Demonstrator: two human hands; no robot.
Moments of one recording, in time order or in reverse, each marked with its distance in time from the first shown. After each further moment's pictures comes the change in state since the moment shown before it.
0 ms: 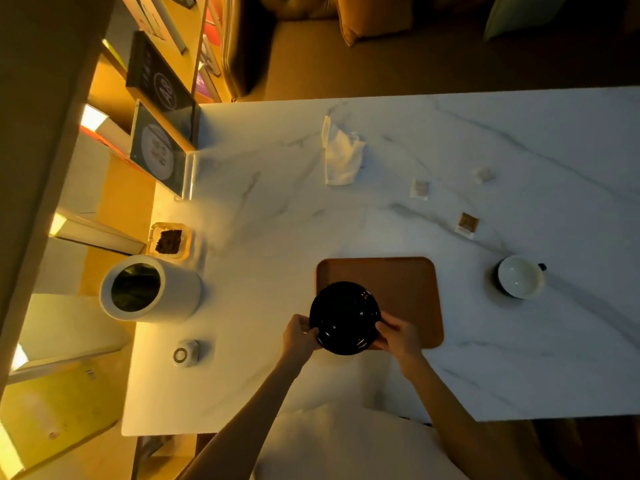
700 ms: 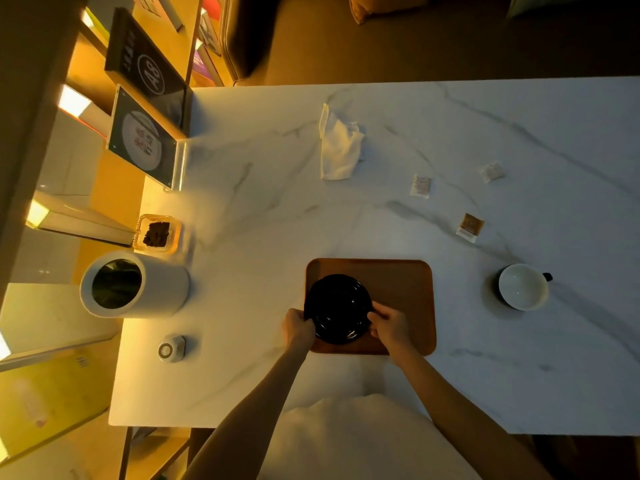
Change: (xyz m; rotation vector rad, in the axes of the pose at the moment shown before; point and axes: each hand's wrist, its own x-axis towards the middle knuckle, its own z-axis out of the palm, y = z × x) left_hand 0.031 0.016 0.046 0.187 0.203 -0.158; right_hand 0.051 -0.015 -0.012 -0.355 0.026 -0.024
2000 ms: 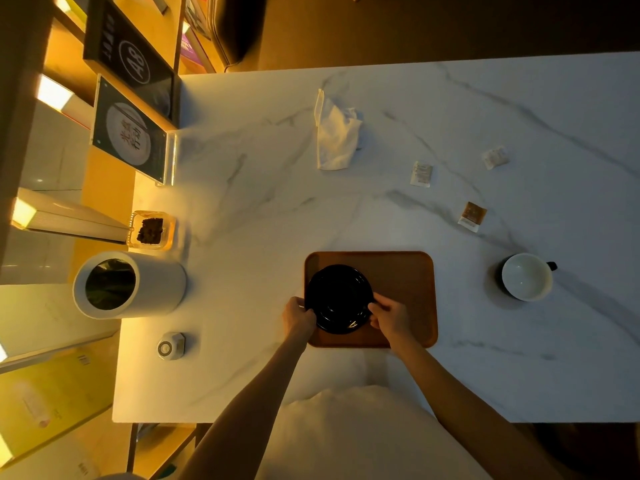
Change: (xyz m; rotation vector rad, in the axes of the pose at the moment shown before) left_hand 0.006 0.009 0.000 -0.010 -0.051 -0.014; right_hand 0.010 0.004 0.000 0.063 0.018 0.035
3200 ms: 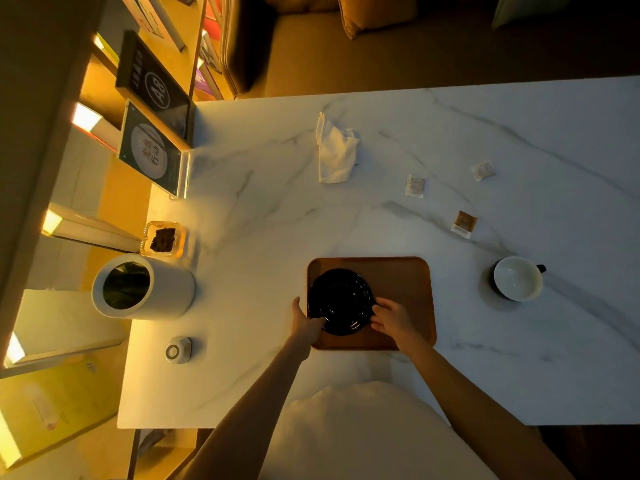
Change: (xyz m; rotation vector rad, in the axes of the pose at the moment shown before) left_hand -0.024 -0.003 -0.009 -0.263 -0.217 -0.022; right_hand -0.014 -0.015 -0.009 0.092 -0.106 0.133
